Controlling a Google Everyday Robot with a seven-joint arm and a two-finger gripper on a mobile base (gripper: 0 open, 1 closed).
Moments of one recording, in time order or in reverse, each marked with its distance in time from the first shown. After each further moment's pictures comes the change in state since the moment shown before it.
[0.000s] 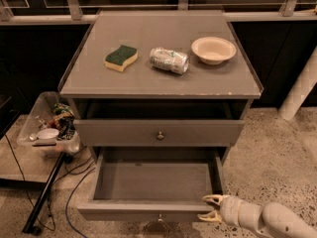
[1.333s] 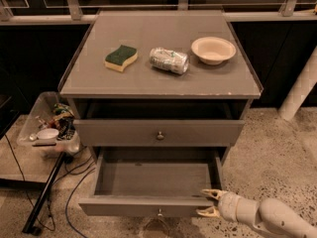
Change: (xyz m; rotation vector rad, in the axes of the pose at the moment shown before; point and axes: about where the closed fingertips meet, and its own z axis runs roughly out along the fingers) arm 0.005 -0.003 0.015 -0.014 -0.001 -0.003
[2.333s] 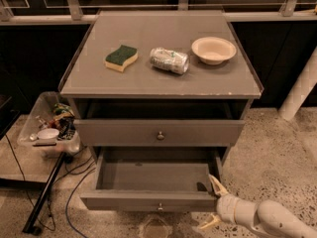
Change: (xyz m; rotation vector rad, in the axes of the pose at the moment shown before) arm 0.007 0.007 0.003 0.000 0.000 0.000
